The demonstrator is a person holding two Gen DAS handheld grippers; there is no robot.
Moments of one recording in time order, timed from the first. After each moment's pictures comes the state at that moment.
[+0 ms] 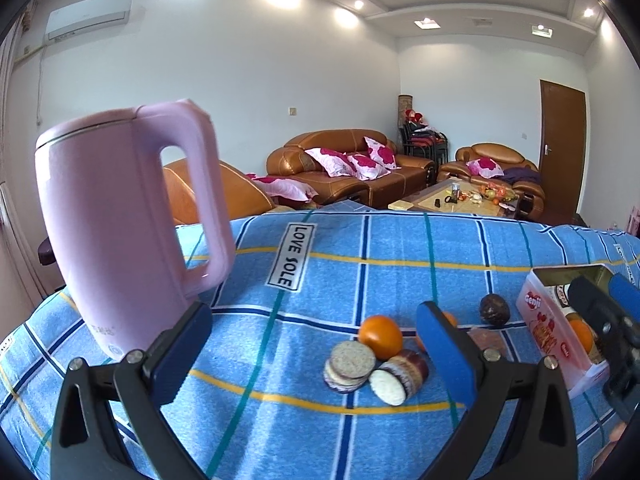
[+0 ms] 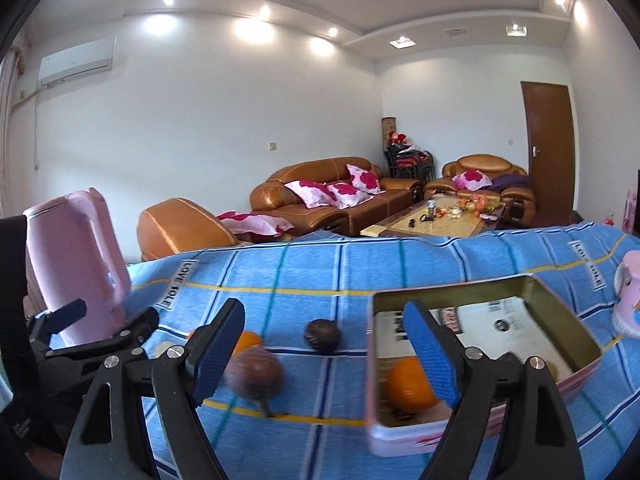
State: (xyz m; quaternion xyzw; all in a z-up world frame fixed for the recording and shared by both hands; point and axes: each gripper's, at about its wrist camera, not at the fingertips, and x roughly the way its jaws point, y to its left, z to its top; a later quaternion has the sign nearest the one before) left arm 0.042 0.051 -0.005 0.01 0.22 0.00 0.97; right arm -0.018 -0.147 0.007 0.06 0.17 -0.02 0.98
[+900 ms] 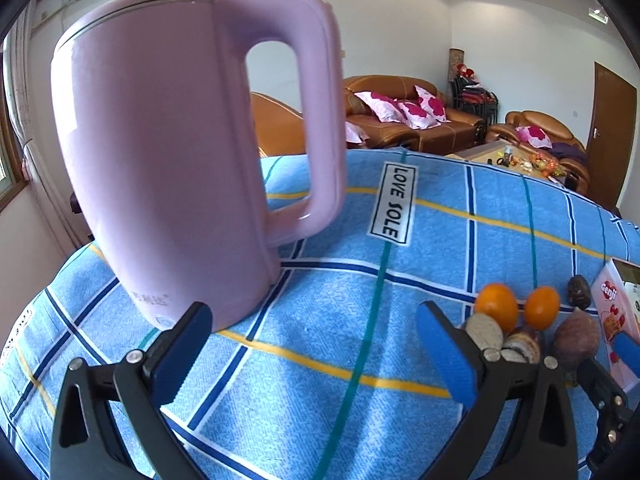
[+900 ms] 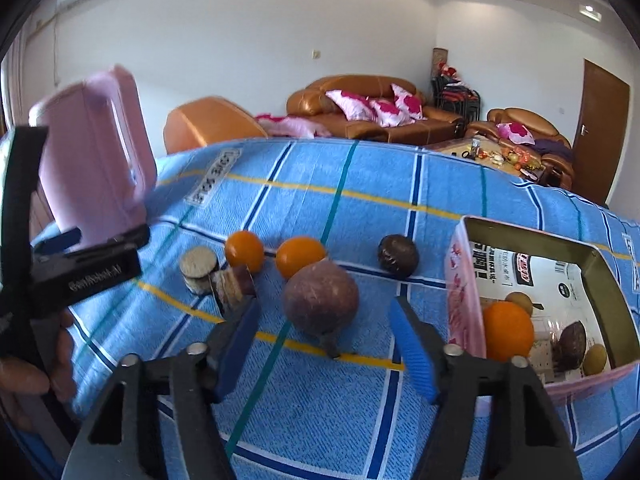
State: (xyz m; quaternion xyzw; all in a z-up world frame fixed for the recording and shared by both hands) left arm 0.078 0.112 -0.030 0.00 0.33 0.08 0.94; right arm 0.027 -0.098 -0.027 -0.02 0.35 0.04 0.94
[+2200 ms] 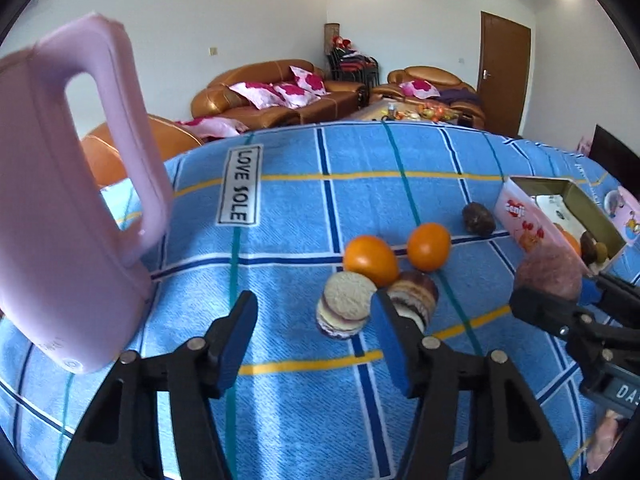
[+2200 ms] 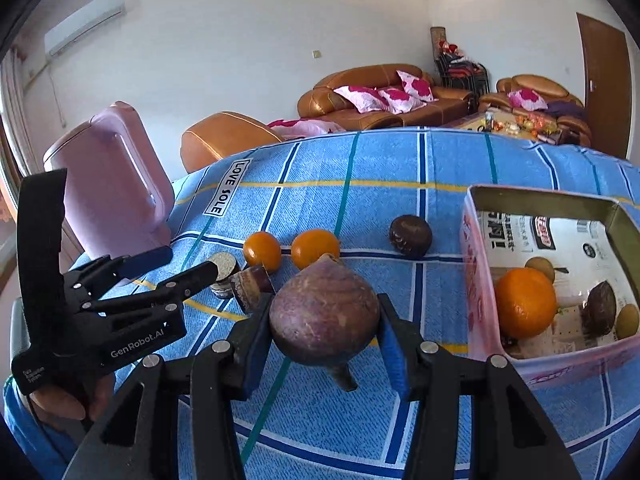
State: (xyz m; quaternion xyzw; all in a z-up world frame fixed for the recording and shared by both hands) left arm 0.092 0.060 -0.037 0.06 0.36 -0.14 0.92; right arm 0.015 -0.122 -0.024 0.09 0.34 0.09 0.93
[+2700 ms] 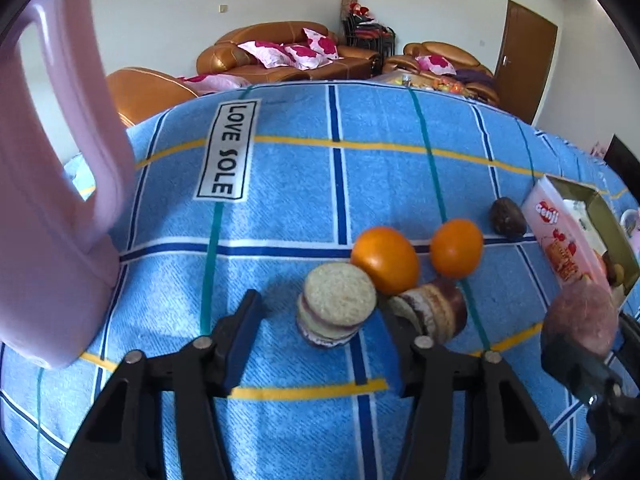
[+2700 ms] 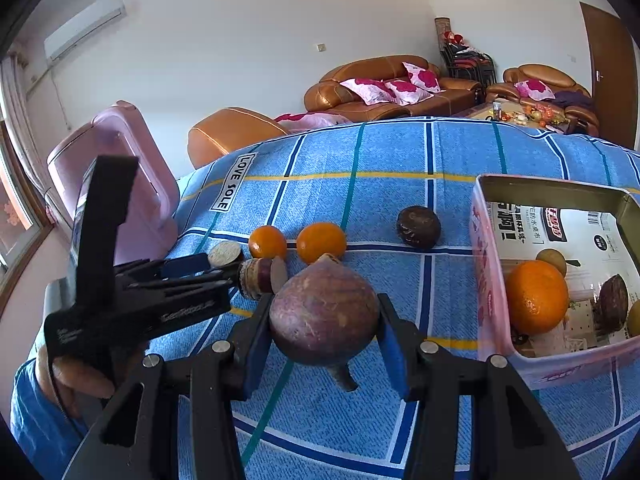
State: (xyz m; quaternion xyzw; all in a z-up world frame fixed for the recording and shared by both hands) left arm 0.126 0.043 -0.057 0.05 0.43 -0.12 0.89; right arm 0.017 -0.117 -0.027 0.09 0.35 0.11 0.93
